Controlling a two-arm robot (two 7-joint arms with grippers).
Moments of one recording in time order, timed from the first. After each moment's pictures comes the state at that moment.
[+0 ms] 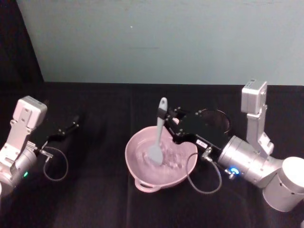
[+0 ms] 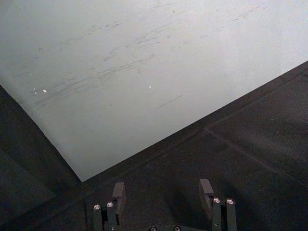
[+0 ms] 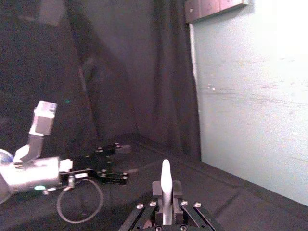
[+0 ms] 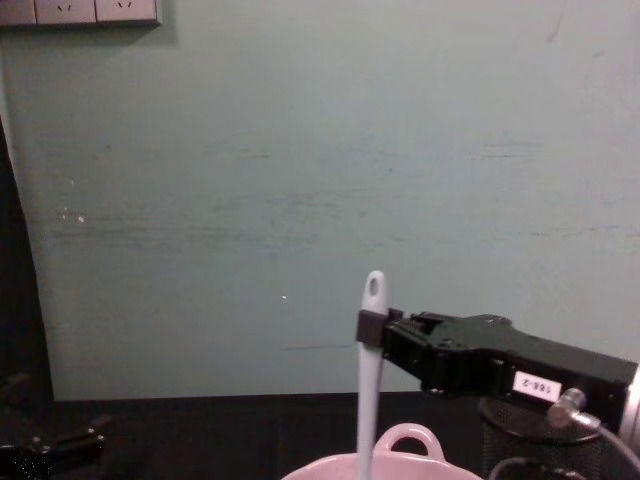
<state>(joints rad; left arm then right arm) -0.20 0.60 0.45 -1.41 -0.25 -0.12 0.03 0.26 0.39 -0.45 -1.50 0.52 -0.08 0.55</state>
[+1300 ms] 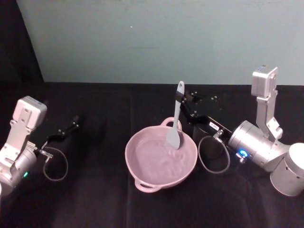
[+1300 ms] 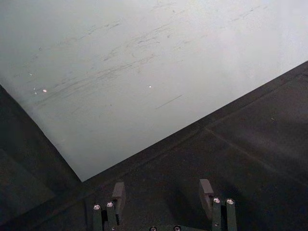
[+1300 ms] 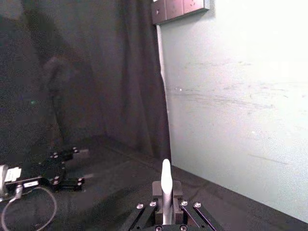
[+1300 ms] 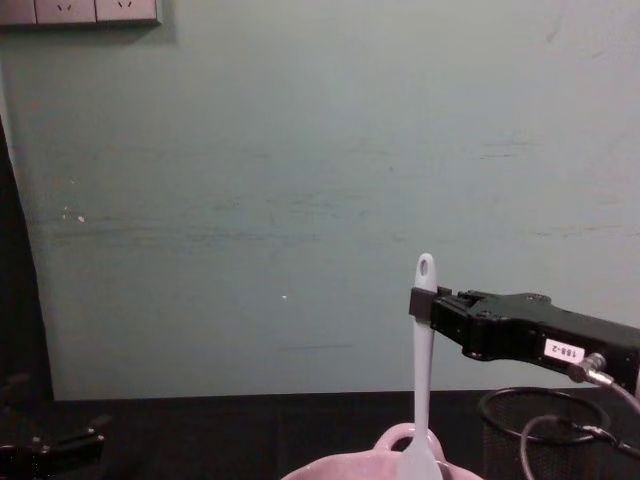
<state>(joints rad) -0.20 0.60 0.45 -1.41 -0.25 -0.12 0.03 0.33 0.37 -0.40 -1.39 0.50 -0.09 0.51</state>
